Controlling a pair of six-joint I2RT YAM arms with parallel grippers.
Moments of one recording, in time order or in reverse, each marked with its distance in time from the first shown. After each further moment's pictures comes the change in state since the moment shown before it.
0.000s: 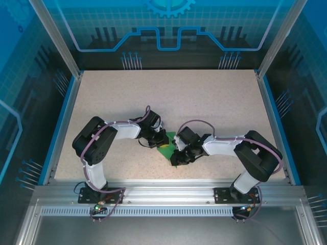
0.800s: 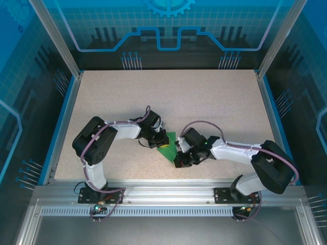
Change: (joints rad) left arm -0.002 0.000 0.000 -0.001 0.000 -0.001; right arm -0.005 -0.174 -0.023 -0.075 -0.034 0.022
